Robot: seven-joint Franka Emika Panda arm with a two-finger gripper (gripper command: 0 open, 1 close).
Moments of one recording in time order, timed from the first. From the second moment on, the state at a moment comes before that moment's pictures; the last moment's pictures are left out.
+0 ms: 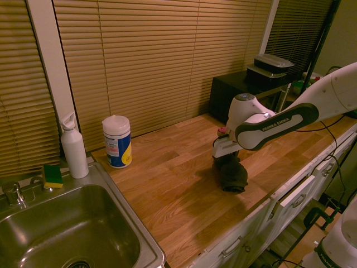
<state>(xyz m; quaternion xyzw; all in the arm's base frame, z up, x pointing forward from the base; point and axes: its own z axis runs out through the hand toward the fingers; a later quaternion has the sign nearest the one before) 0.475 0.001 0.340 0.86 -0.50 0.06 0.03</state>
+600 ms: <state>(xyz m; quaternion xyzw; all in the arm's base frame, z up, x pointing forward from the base) 0.483 0.041 0.357 0.88 -0.46 0.07 0.02</state>
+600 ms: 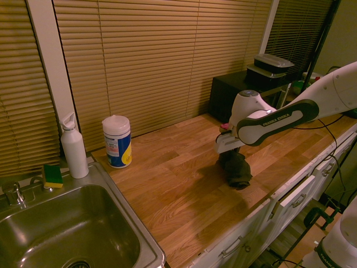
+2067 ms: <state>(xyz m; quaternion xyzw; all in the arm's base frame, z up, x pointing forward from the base) 0.567 0.360 0.365 0.94 -0.34 0.07 0.01</state>
